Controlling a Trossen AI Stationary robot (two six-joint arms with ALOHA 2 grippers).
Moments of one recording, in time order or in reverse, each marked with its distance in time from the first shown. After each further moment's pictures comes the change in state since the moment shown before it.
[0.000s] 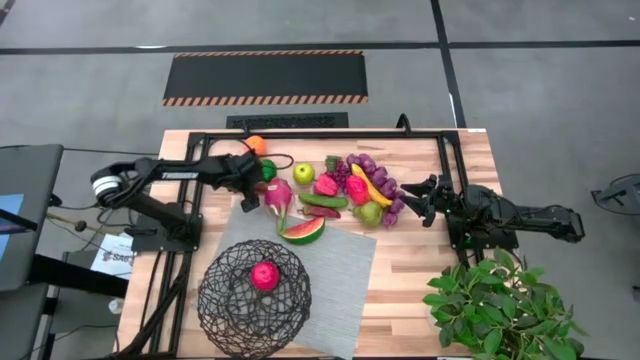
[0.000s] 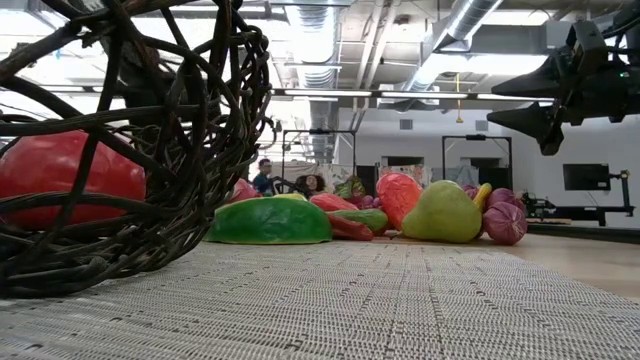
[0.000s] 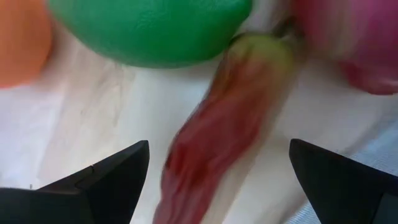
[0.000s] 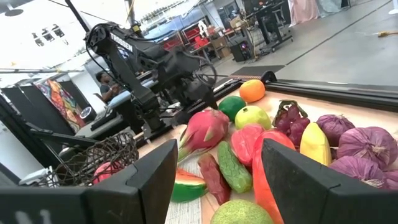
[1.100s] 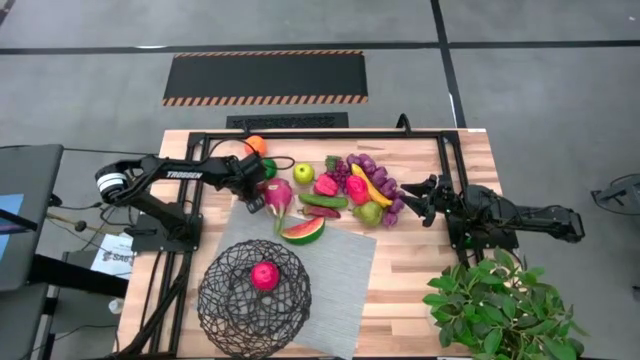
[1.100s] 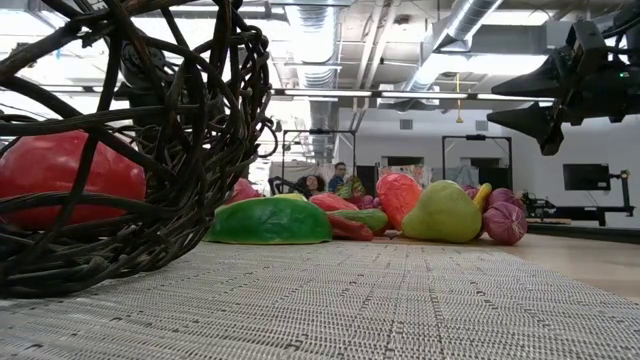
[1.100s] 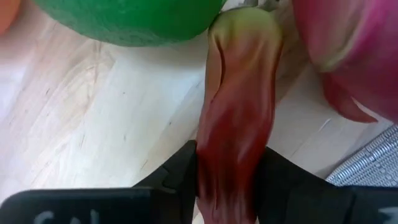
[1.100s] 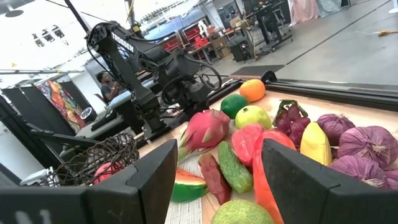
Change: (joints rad) left arm -0.018 0.049 0.011 0.005 0.019 -0.194; right arm 0.000 0.000 0.000 0.000 0.000 0.005
